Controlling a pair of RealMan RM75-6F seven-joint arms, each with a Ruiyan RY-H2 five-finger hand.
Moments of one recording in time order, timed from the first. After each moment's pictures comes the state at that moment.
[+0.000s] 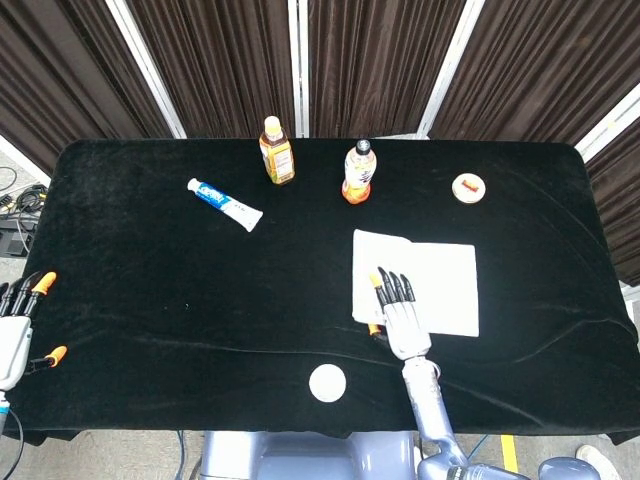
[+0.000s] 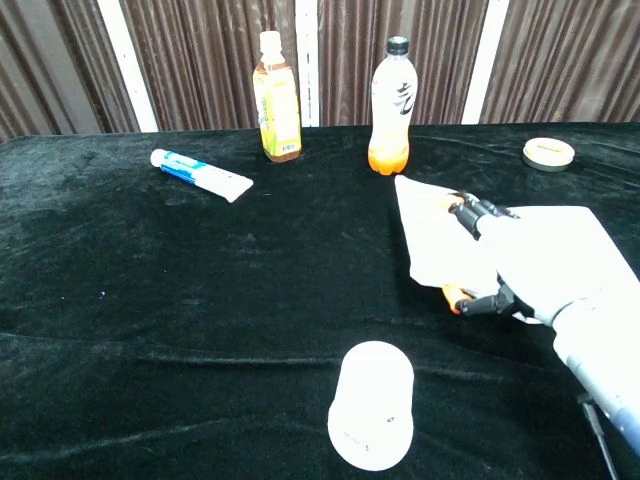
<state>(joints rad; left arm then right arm) -0.10 -1.09 -0.04 -1.70 1.38 1.42 0.20 0.41 -2.02 0.16 -1.08 -1.42 1.35 -0.20</state>
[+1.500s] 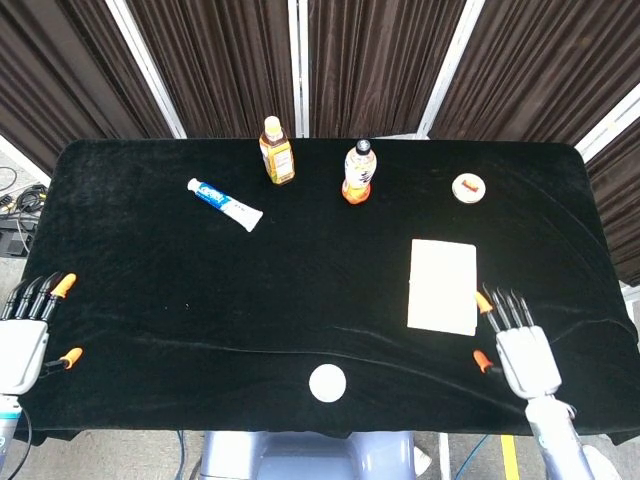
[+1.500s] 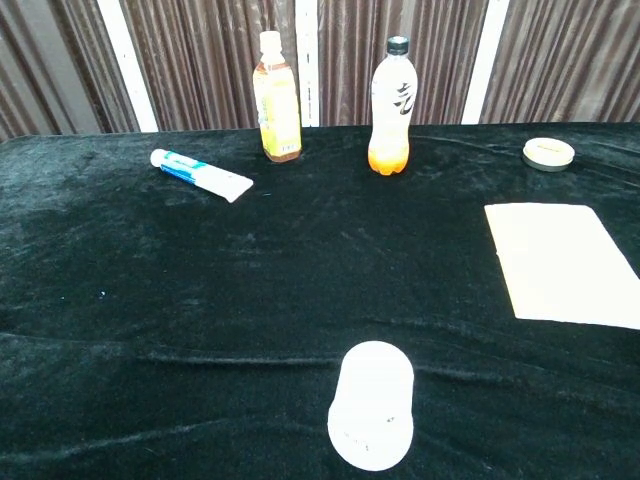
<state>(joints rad) -0.10 -1.14 -0.02 -1.64 1.52 1.48 0.18 0.16 -1.33 -0.02 -1.51 -1.62 1.51 -0.21</state>
